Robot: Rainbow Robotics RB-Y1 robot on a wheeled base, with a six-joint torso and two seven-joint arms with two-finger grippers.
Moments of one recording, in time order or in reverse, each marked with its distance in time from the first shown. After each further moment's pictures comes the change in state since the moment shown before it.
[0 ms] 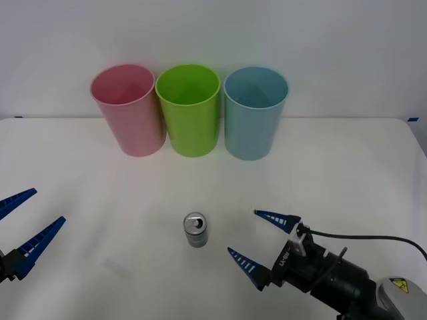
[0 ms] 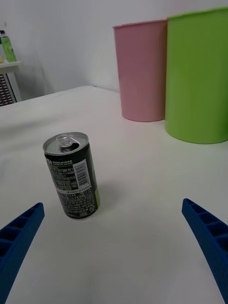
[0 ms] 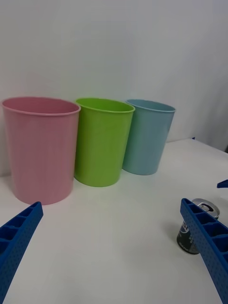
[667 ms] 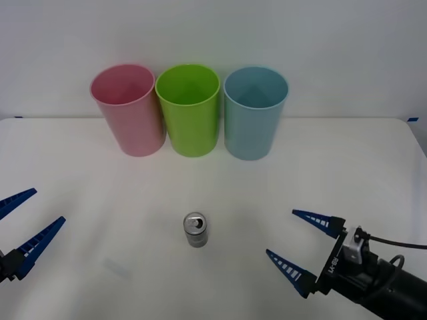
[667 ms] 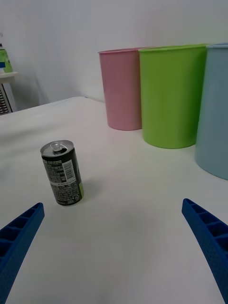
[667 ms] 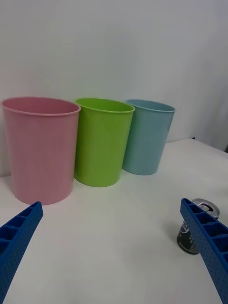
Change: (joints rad) right arm 0.129 -0.115 -0.147 -0.124 -0.114 -0.116 -0.022; left arm 0.000 0.000 0.000 0.000 0.000 0.000 0.000
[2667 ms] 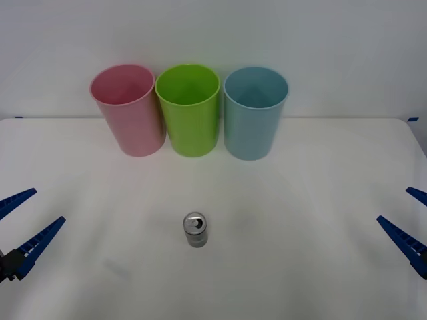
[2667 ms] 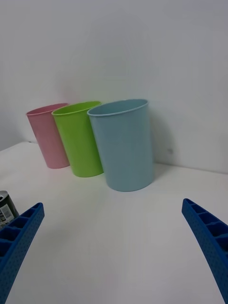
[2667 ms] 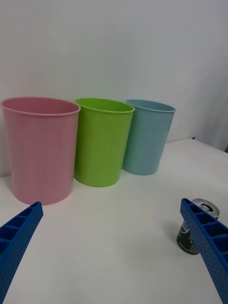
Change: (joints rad) right arm 0.046 0.030 -0.575 0.029 -0.093 -0.297 -0.299; left arm 0.000 0.000 0.000 0.000 0.000 0.000 0.000
